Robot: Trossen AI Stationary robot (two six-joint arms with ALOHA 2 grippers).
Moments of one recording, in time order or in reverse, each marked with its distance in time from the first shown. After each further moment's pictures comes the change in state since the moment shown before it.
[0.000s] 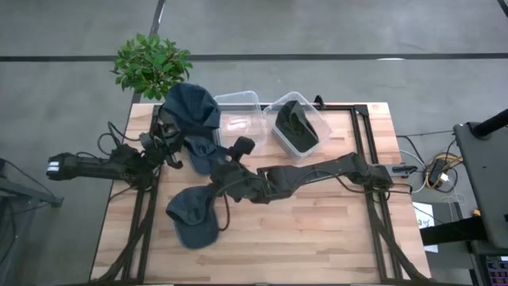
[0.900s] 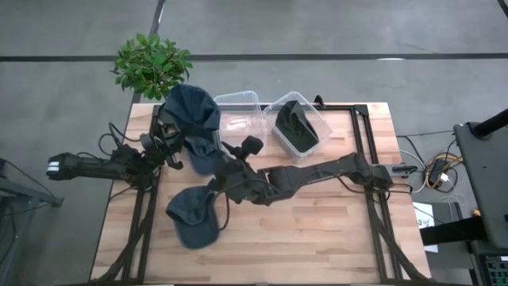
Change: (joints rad) left arm -0.001 -0.003 -0.016 0.011 0.001 -0.003; right arm 0.010 -0.012 -0.001 -0.066 0.146 0.061
